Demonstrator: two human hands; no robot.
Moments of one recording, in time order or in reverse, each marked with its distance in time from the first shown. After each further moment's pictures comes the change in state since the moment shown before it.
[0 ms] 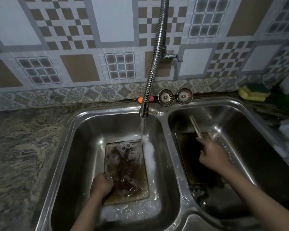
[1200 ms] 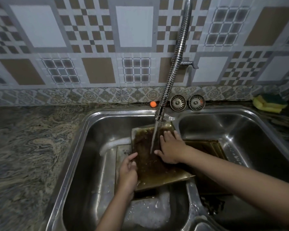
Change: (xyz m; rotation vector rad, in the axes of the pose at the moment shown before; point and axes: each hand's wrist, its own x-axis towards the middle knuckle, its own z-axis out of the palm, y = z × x) left_hand -0.071 0.064 0.007 -0.831 -0.039 0.255; right_hand 0.033 -0.159 0.019 -0.614 -0.435 -0.371
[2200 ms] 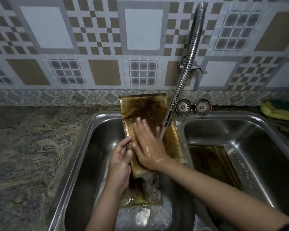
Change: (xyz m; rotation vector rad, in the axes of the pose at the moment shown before) left_hand 0.019 0.036 -0.026 -0.436 -0.155 0.254; right_hand 0.016 -0.069 -0.011 0.510 0.612 -0.327
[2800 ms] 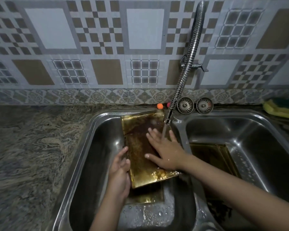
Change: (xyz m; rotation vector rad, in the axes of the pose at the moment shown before) left_hand -0.024 -0.003 -0.007 -0.114 0.155 -0.177; right_hand -0.024 0.039 -0.024 -0.267 -0.368 0.013
